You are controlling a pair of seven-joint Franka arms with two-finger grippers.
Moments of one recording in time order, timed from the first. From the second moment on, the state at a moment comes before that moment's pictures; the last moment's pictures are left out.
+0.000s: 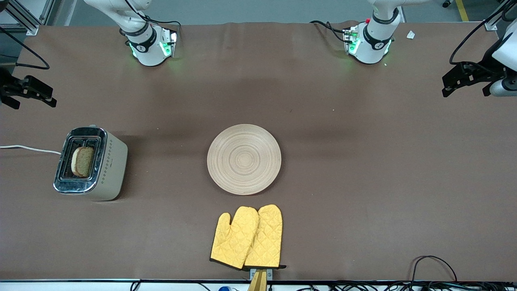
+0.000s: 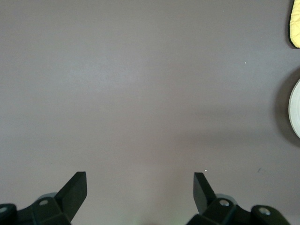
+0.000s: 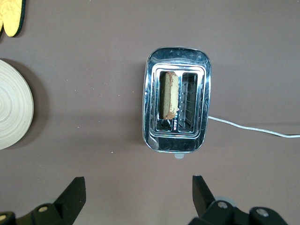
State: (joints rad) left arm 0.04 -0.07 -0.14 -1.56 0.04 1.51 -0.06; right arm -0.11 -0.07 0.03 -1.64 -0.01 1.58 -0.13
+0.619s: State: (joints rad) left arm 0.05 -0.04 -0.14 -1.53 0.04 1.51 -0.06; right arm -0.11 -0.07 0.03 -1.64 -0.01 1.58 -0.14
